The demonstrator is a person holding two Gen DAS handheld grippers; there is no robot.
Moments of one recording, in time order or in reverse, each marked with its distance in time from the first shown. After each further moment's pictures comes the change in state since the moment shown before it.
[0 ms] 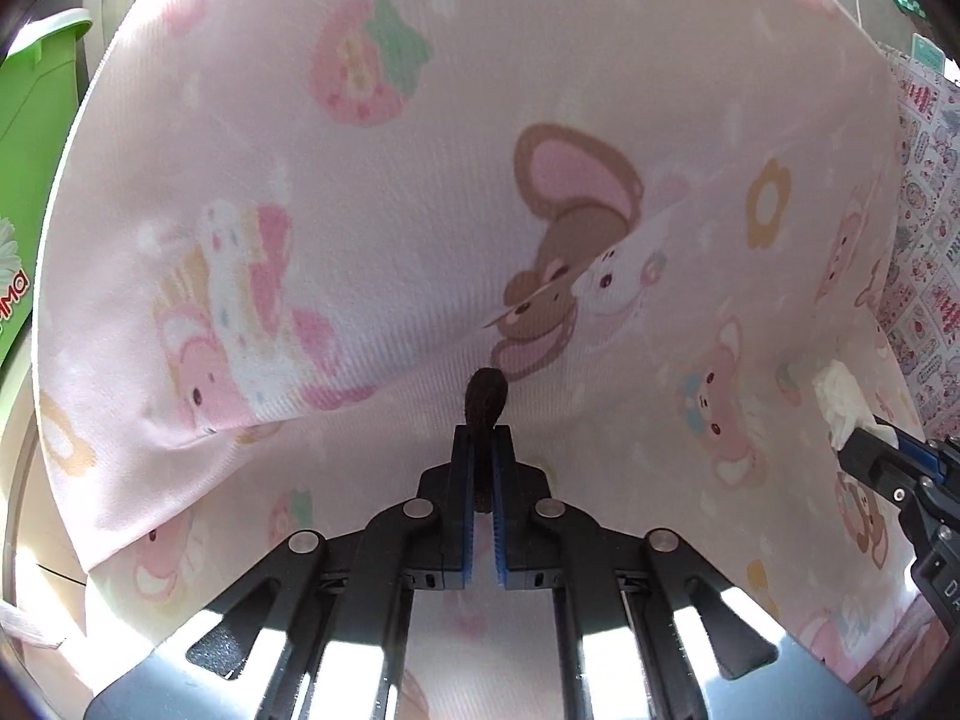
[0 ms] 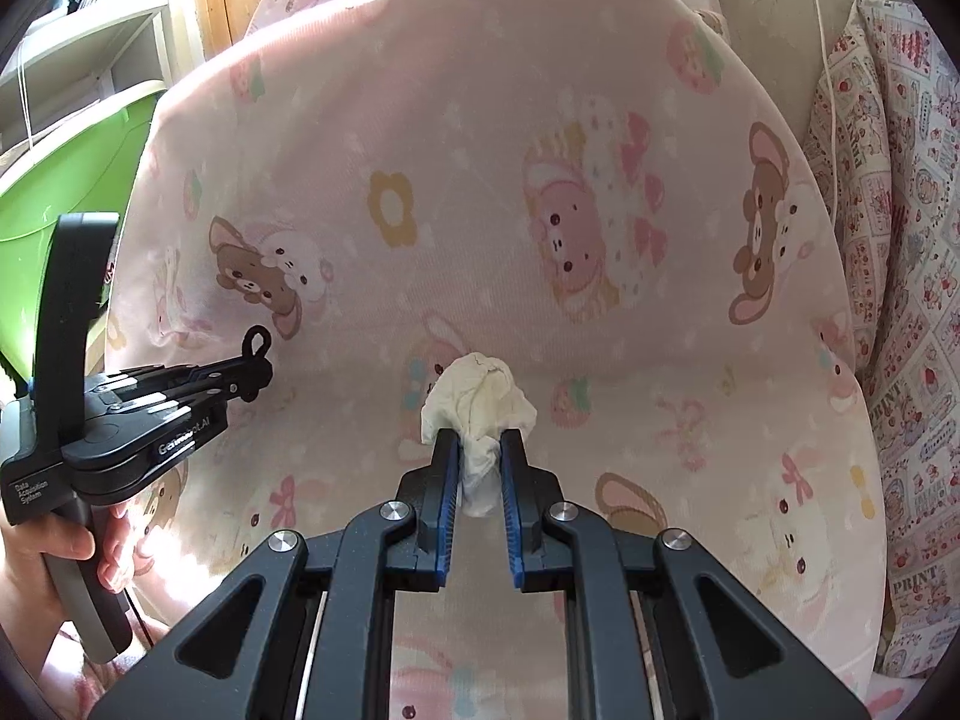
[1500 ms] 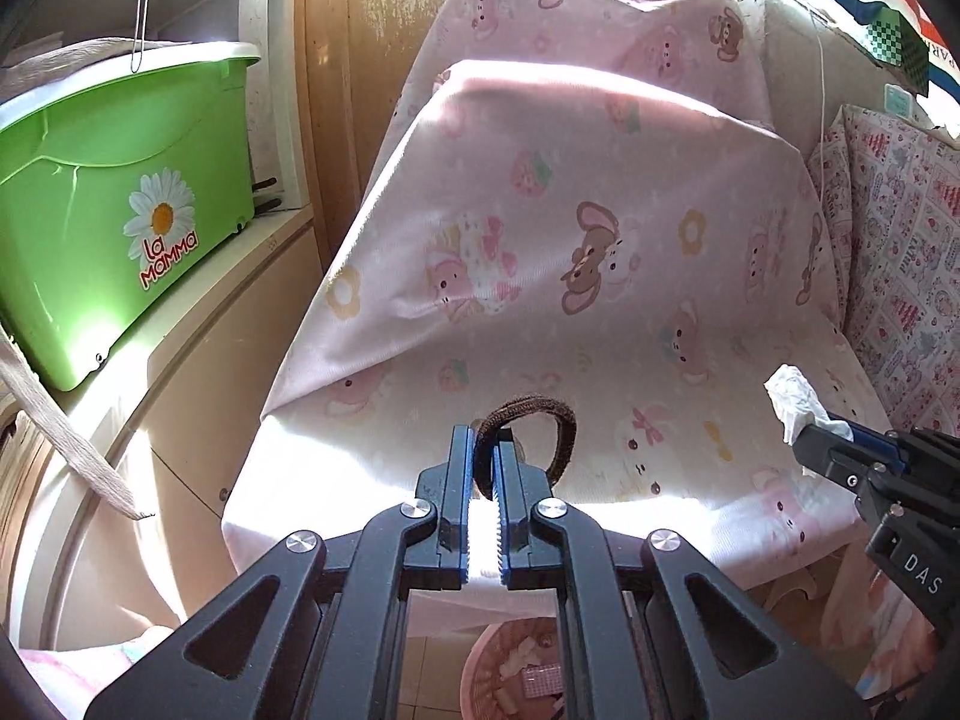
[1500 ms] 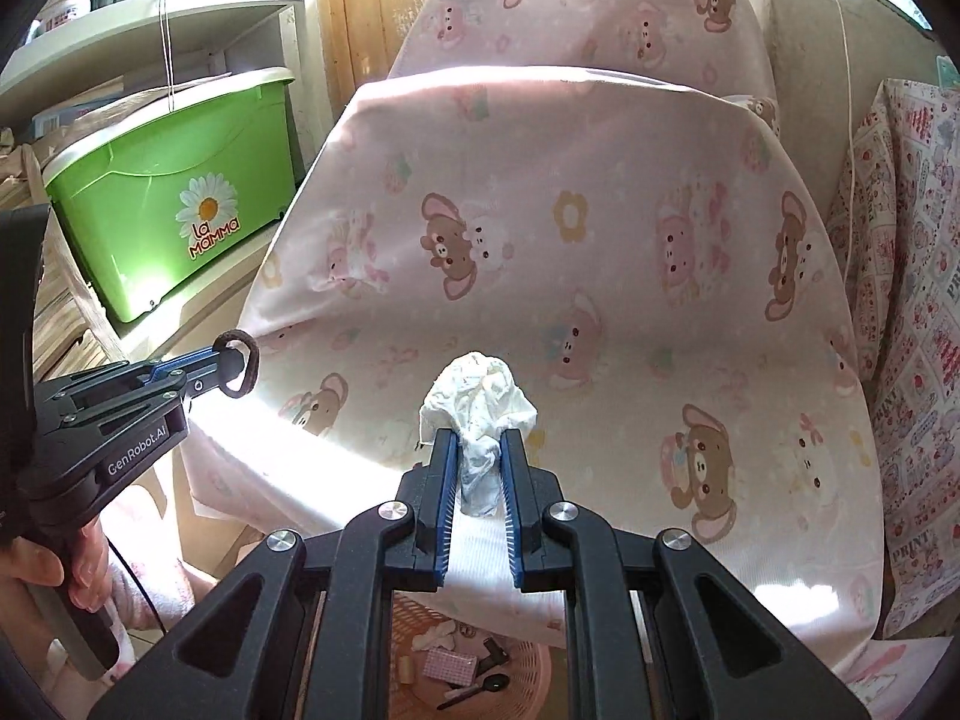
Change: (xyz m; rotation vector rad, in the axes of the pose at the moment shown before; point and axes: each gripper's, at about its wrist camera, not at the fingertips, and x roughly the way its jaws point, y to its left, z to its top) left arm -0.169 0.018 -0.104 -0.085 -0.173 0.121; right arm -0.093 0.063 -0.059 -0.111 -0.073 0.106
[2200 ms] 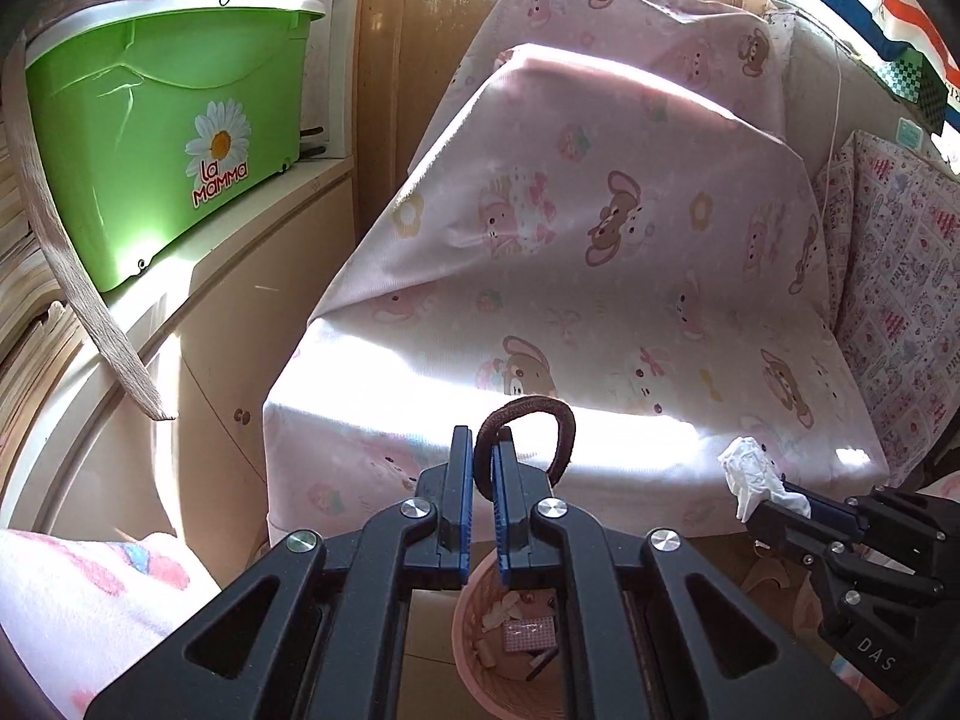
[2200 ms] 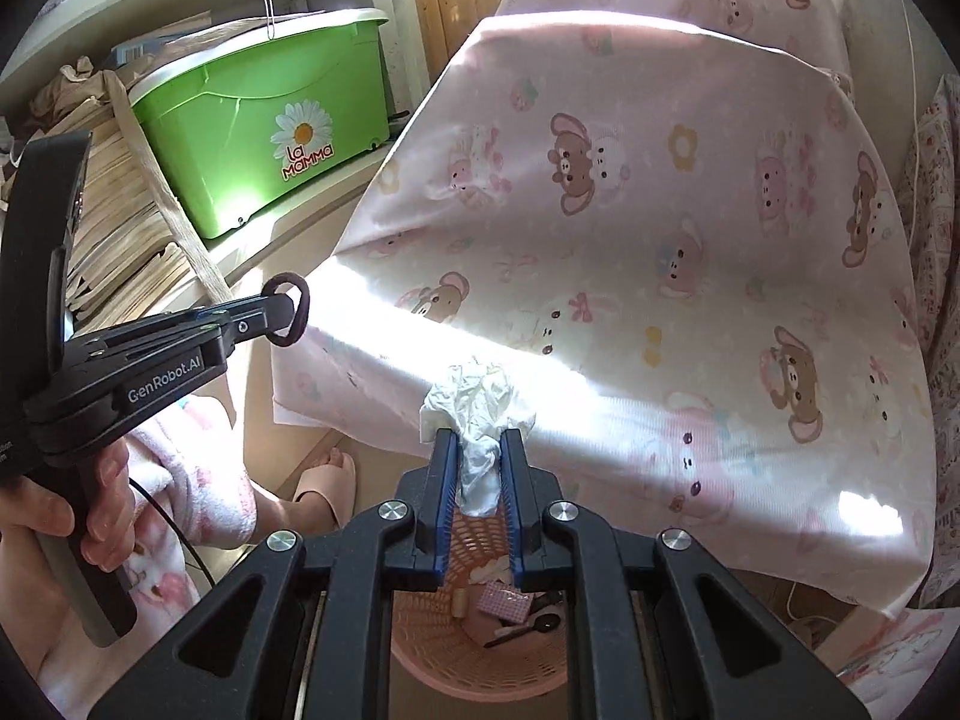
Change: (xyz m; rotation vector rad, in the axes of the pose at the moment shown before) left arm -0.031 0.023 -0.044 -0.113 0.057 -0.008; right arm -0.018 0.043 -0.045 -0.085 0.110 0.160
